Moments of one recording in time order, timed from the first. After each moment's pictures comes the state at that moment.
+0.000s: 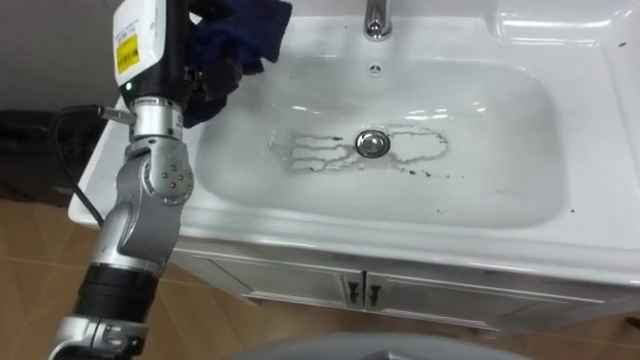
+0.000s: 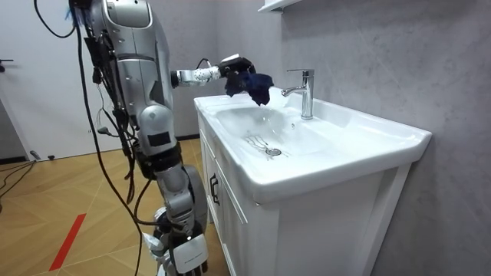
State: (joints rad) left arm -0.09 0.31 -0.13 0.05 0.65 0.03 0.32; right arm 0.08 -0.30 0.07 1.36 0.00 0.10 0.15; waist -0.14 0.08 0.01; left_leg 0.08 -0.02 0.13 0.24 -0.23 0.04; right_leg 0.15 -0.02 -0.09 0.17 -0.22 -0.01
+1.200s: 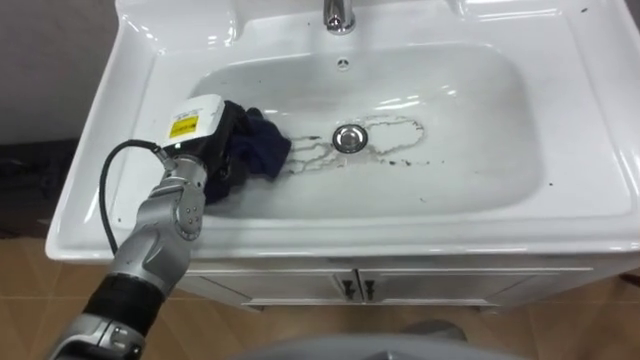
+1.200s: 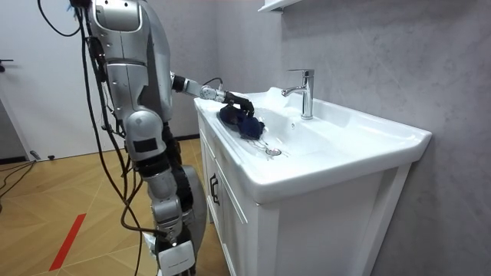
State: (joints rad) left arm -0.09 0.36 -0.29 0.35 0.82 0.13 0.09; right arm 0.07 -0.31 0.06 1.36 -0.01 0.13 0.19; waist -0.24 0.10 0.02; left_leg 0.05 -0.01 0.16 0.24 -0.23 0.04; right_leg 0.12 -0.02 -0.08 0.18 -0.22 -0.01
